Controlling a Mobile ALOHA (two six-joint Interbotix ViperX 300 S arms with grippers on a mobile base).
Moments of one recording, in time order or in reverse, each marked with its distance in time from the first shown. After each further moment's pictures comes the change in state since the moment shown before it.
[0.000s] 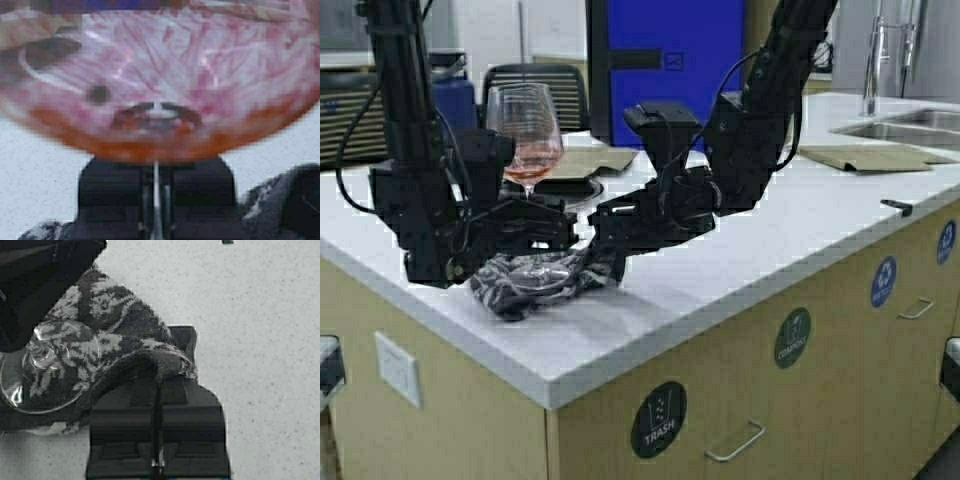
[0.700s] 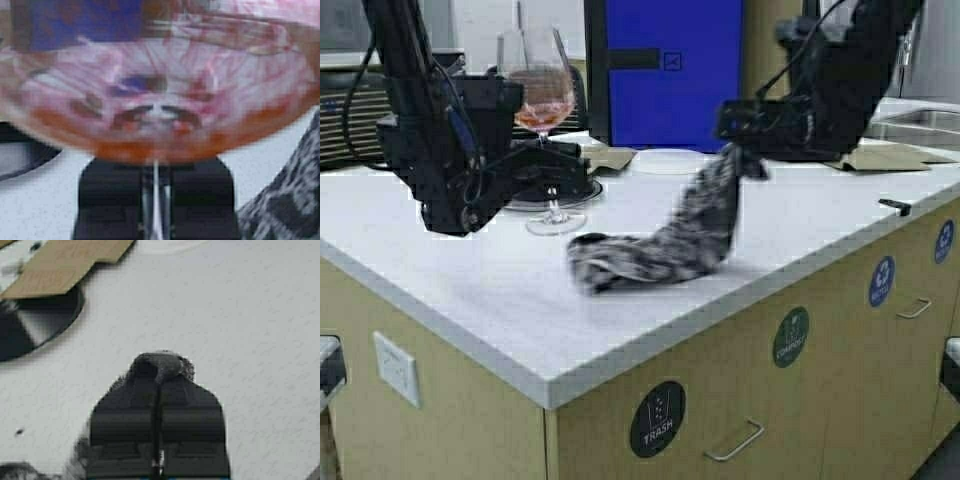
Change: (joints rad) left arm 0.002 -0.112 -0.066 0.044 0.071 -0.011; right arm -0.264 -0.222 0.133 0.272 -0.235 0.008
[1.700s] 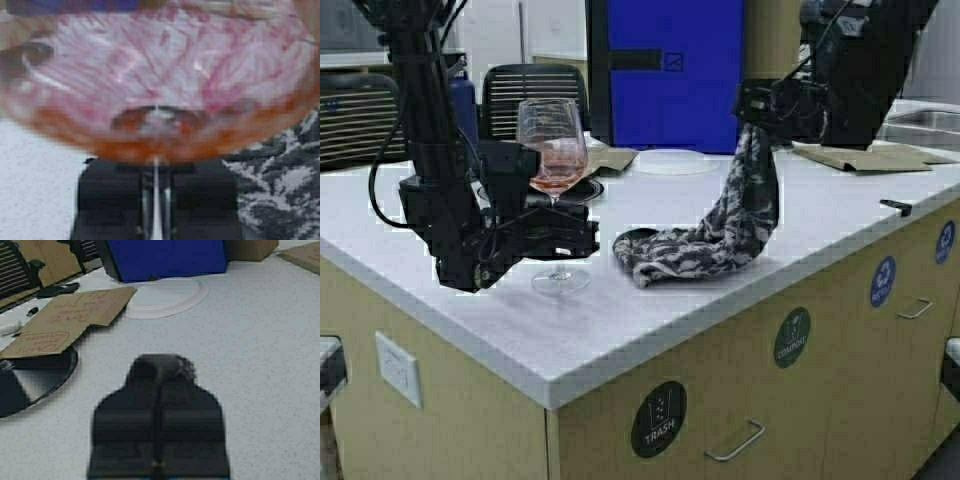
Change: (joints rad) left arm -0.002 0.206 -0.121 0.012 0.005 0.009; right arm -0.037 -0.012 0.023 -0.002 -0.144 -0.006
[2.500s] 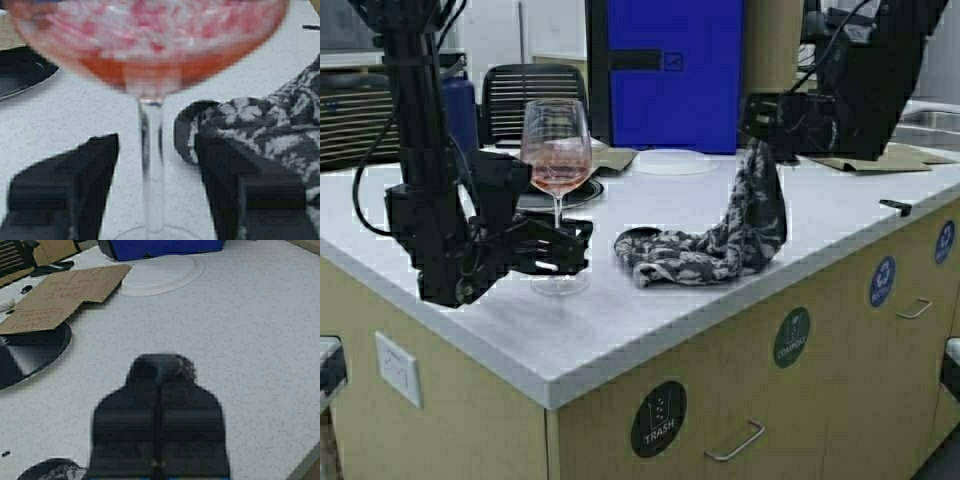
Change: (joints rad) left arm 0.002 -0.003 0.118 0.002 -0.109 0.077; right arm 0.000 0.000 0.060 -0.011 -0.005 0.006
